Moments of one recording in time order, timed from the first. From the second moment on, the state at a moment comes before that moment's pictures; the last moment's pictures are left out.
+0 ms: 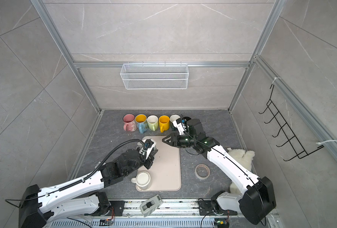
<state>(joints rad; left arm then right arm) -1.05 1.07 0.71 -0.03 -0.28 0.03 0.51 1.27 1.08 -0.35 -0.69 0.66</state>
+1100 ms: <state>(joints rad) -1.10 1.13 0.70 0.17 -0.25 0.32 0.65 1.30 1.20 -0.60 -0.57 0.45</state>
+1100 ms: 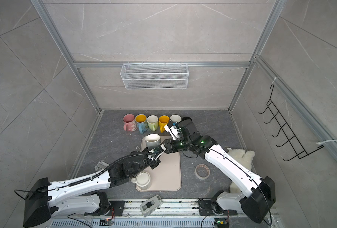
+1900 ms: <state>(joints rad) -1.10 1.14 0.70 0.10 -0.23 0.32 0.67 1.37 1.24 -0.65 -0.50 0.48</state>
